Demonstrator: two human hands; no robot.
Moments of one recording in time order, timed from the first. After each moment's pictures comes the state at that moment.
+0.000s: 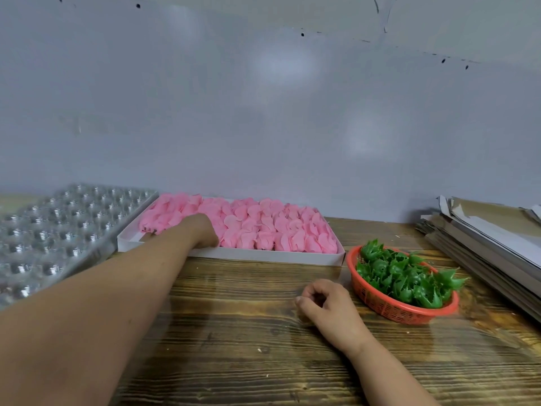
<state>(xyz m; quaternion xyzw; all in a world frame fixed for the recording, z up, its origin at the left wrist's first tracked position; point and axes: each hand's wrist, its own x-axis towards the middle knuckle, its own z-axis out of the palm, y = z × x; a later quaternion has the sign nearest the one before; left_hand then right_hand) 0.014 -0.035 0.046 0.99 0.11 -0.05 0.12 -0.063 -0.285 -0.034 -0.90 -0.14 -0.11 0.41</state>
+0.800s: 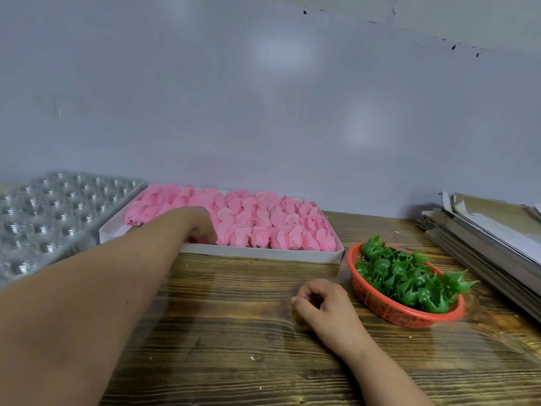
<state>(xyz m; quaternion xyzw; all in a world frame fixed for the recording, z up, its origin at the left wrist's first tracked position) 0.040 -0.040 0.048 0.97 0.09 -0.17 0.12 -0.062 -0.283 -0.030 -0.90 -0.13 -0.09 0.41</state>
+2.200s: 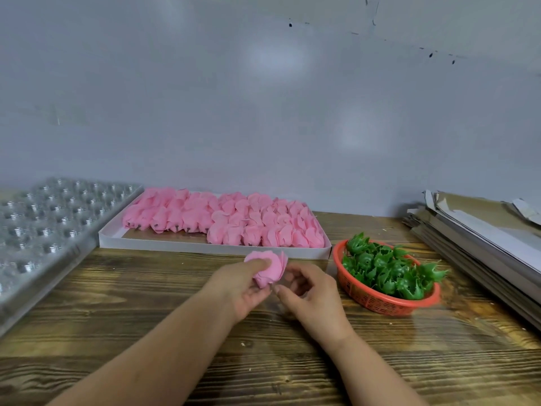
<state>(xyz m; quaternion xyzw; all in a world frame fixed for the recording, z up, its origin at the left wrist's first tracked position) -0.057 -0.136 0.001 0.46 0.21 -0.12 0.86 -0.071 -0.276 -0.028 -0.82 -0.18 -0.18 0.50</state>
